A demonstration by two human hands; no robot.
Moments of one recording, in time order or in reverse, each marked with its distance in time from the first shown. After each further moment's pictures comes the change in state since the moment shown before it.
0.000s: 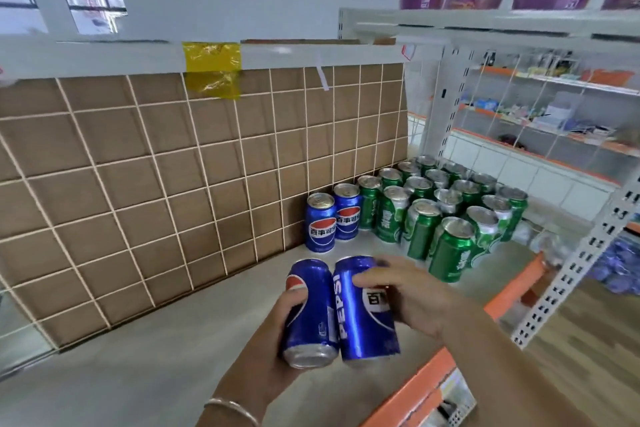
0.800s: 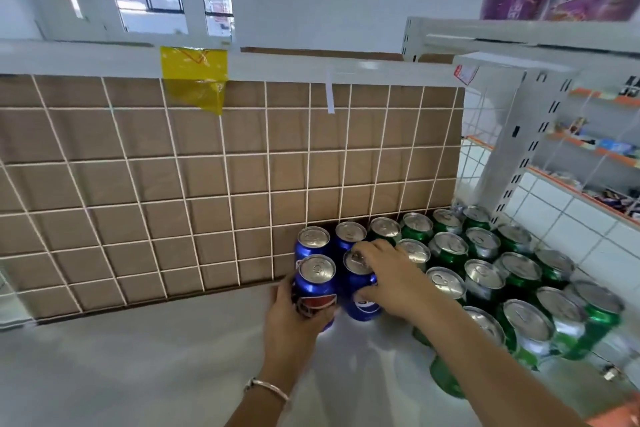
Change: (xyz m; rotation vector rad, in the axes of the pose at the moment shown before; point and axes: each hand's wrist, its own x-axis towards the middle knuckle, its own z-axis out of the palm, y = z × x) left_hand 0.168 -0.004 0.046 0.682 0.897 0.677; right_hand 0.143 -0.074 -0.096 -1.458 0.028 -0.556
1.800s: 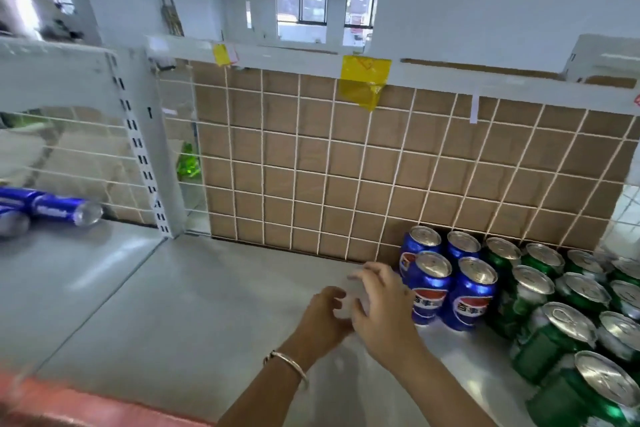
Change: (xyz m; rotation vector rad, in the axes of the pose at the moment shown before) left_hand -0.037 -0.026 -0.079 0.282 -0.061 -0.231; right_hand -0.047 -0.113 0.078 0.314 0.219 -0.340
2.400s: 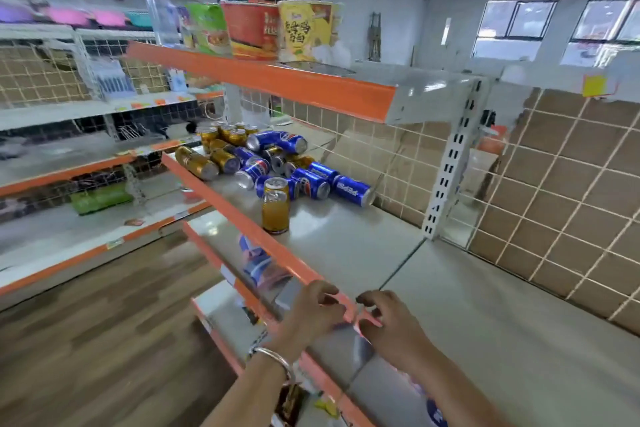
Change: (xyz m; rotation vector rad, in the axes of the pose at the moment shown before) left_hand -0.206 -0.187 -0.325 -0.202 0.550 -0.278; right_hand -0.045 -0.315 0.191 0.202 -0.695 -0.272
